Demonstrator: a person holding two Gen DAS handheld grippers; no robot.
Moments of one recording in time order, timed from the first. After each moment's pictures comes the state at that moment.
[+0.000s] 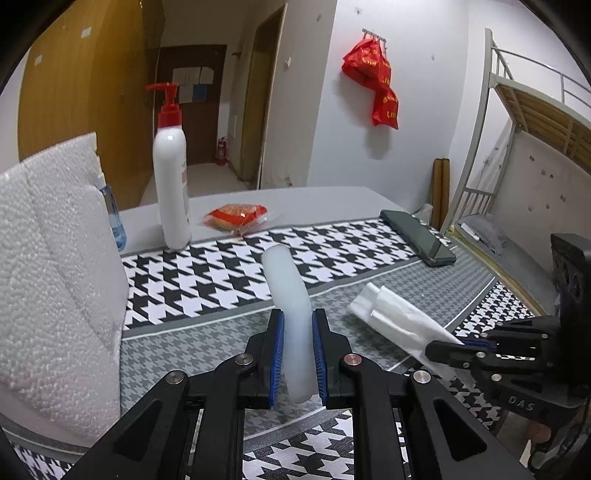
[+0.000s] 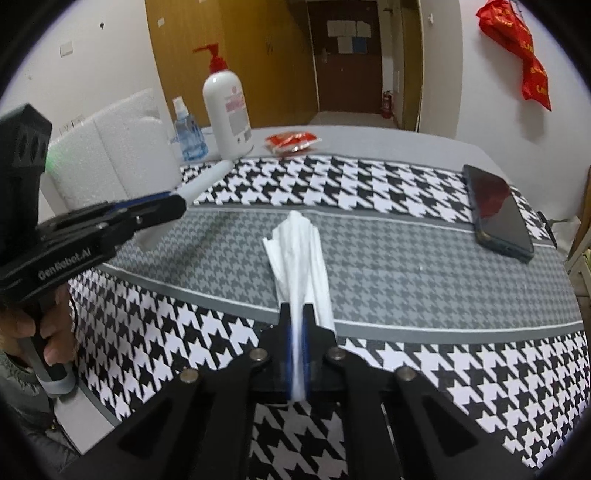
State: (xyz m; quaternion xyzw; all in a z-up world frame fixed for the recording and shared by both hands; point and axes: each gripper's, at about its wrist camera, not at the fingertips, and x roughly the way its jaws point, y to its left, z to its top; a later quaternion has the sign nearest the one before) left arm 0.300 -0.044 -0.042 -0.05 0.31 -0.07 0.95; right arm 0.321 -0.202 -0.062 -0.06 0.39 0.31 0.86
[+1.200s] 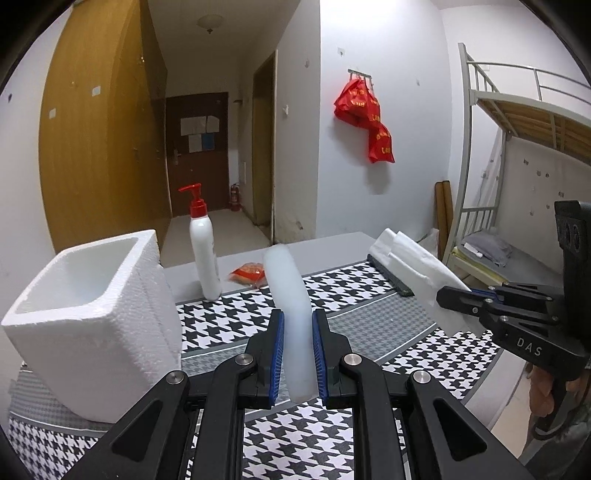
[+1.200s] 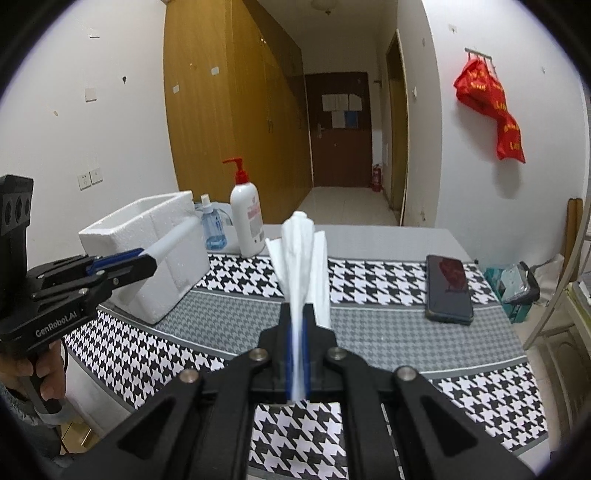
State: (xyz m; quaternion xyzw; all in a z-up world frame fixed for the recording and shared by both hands) left arm 0.220 -0.061 0.024 0.00 0.23 -0.04 0.97; right arm 0.259 -0.230 0.027 -0.03 0.25 0.30 0.92
